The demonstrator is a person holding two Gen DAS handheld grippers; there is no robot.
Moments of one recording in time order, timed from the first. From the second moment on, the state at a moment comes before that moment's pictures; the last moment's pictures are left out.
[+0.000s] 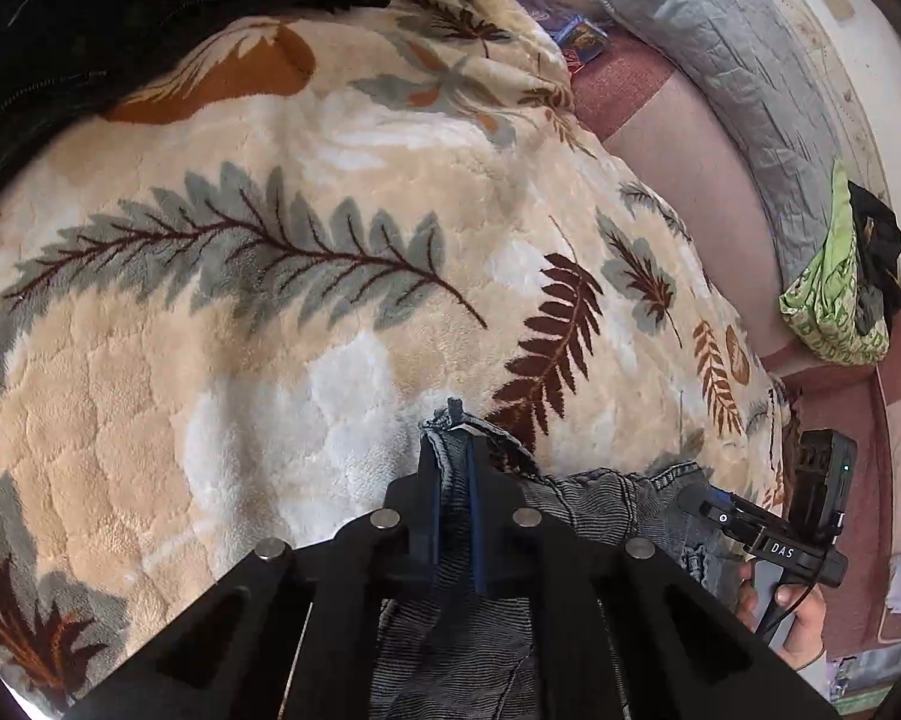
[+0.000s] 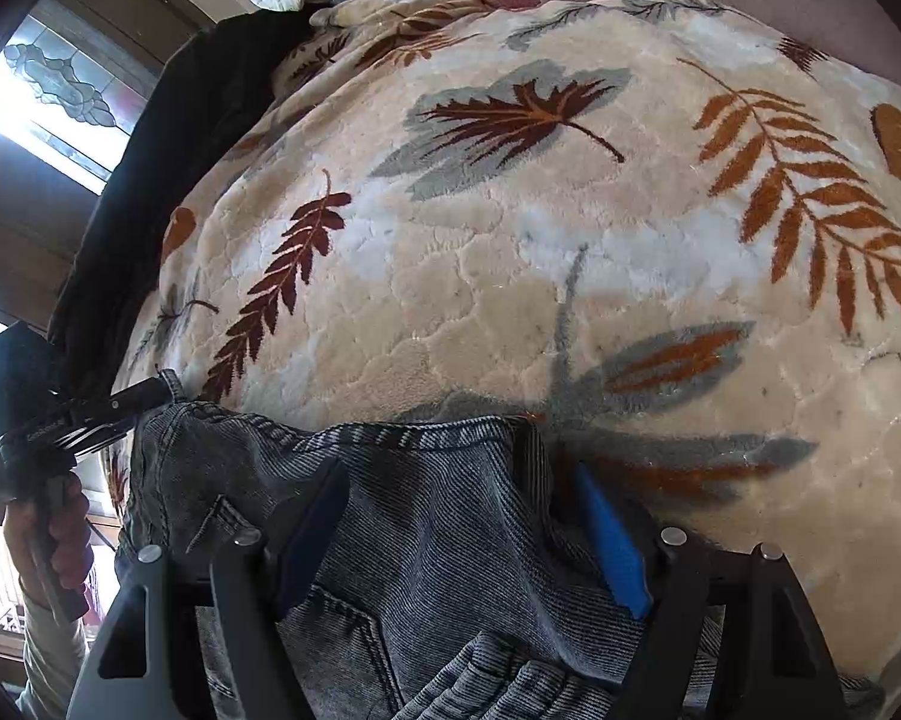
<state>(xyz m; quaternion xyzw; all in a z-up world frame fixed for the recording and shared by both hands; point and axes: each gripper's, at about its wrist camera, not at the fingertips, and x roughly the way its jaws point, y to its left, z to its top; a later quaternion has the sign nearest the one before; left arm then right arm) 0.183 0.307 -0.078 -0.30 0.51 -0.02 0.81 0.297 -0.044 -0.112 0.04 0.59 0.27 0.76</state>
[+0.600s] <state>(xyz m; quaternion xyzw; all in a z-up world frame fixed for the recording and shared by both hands) 0.125 0.301 -0.053 -0.25 0.44 0.11 0.86 0.269 -0.053 -0.082 0.06 0.55 0.26 0.79</state>
